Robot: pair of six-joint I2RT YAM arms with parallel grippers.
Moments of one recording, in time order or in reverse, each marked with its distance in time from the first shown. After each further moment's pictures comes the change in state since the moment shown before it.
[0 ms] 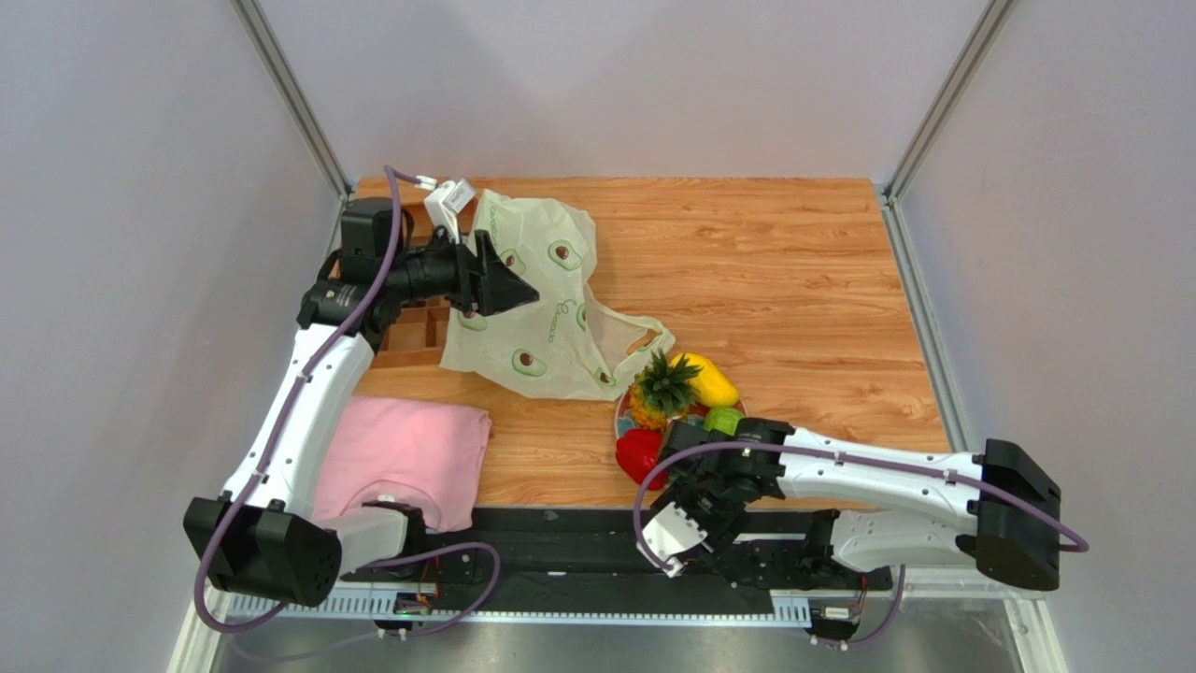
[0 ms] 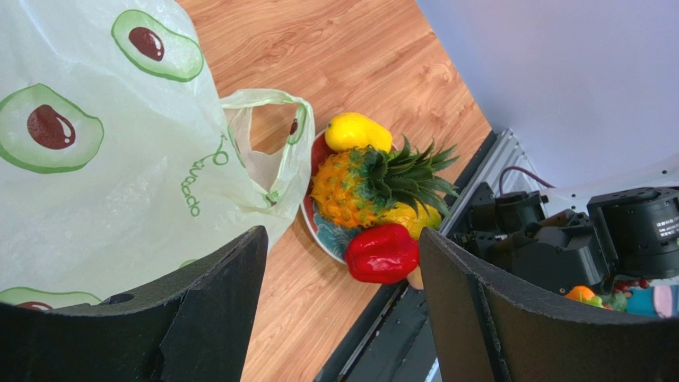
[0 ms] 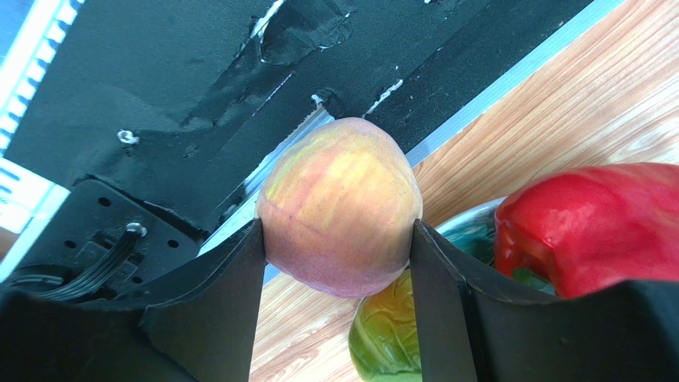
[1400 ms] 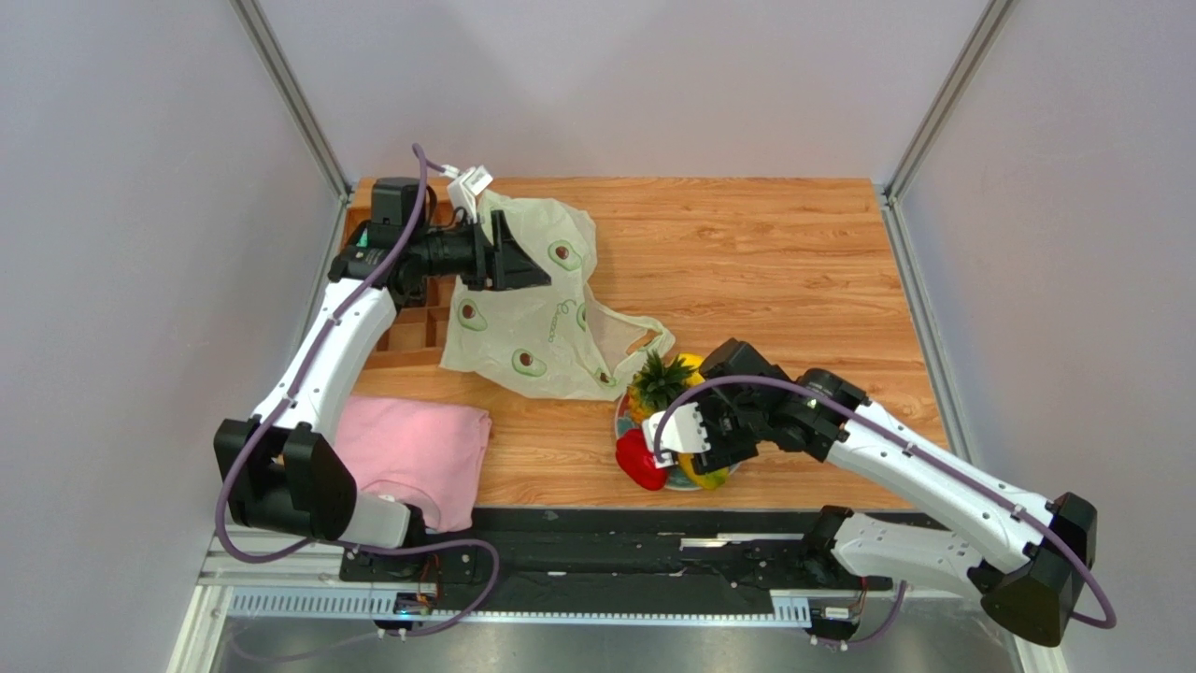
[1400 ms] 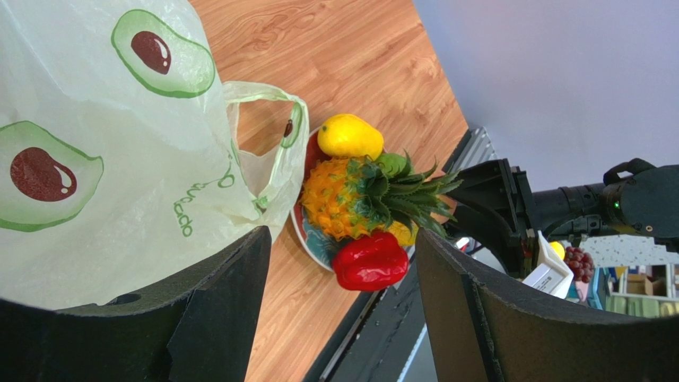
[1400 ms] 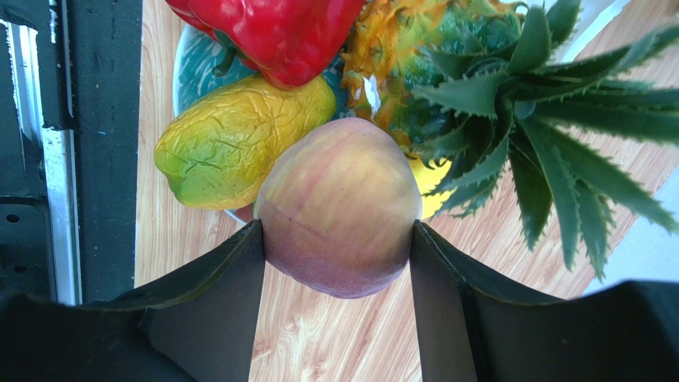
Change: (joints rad) left arm 0.001 0.217 0.086 0.030 0.069 -0.056; right arm -0.323 -0.139 0.198 -0.003 0.211 0.132
